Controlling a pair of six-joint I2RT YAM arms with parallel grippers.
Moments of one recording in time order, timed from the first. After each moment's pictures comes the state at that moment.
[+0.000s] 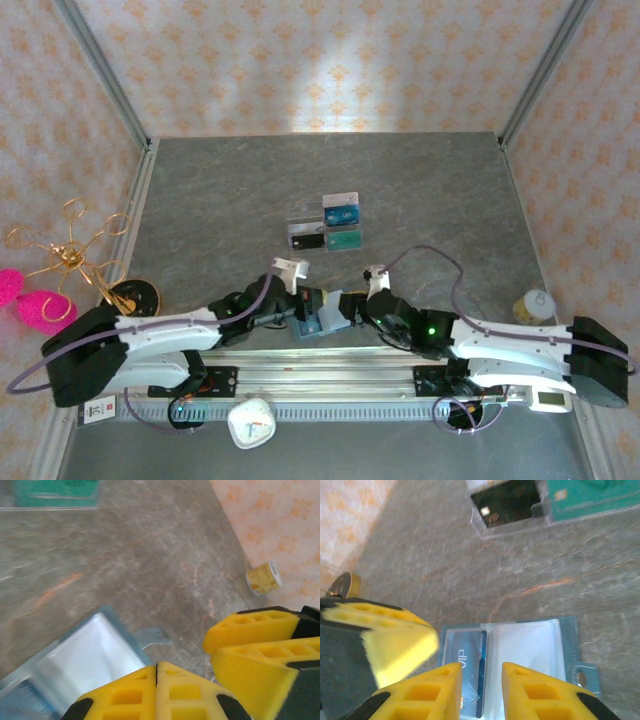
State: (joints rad) left arm -0.93 1.12 0.32 0.34 0.02 -0.84; right arm 1.16 0.99 0.39 0.02 0.27 0.88
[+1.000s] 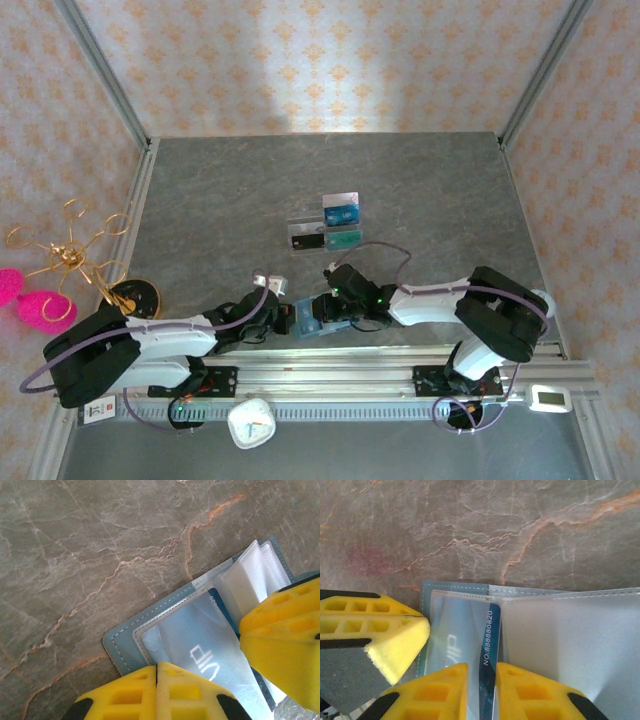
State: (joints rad) left arm -0.88 1.19 0.20 0.23 -0.05 -0.80; right arm 1.00 1.56 0.60 0.12 -0.18 0.86
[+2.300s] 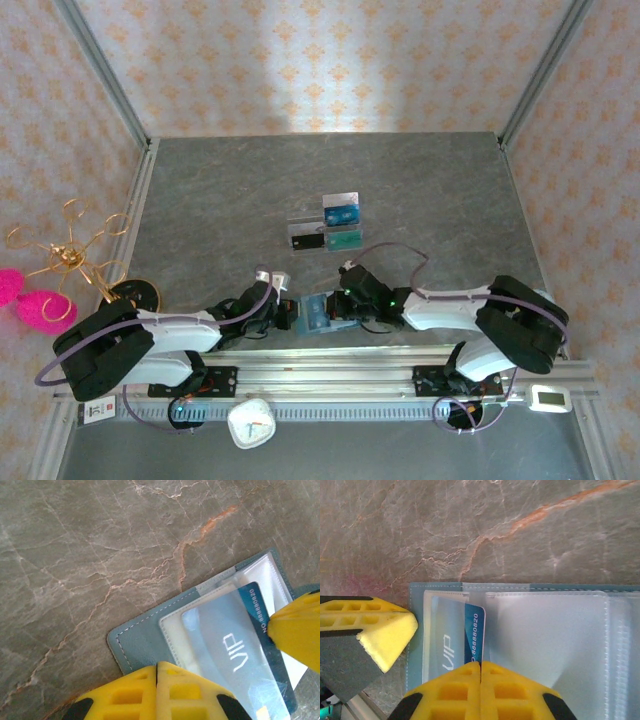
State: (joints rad) left arm -0.82 1.26 0.21 0.32 0.01 -0.75; right arm 0.98 1.43 0.51 0.10 -0.10 0.93
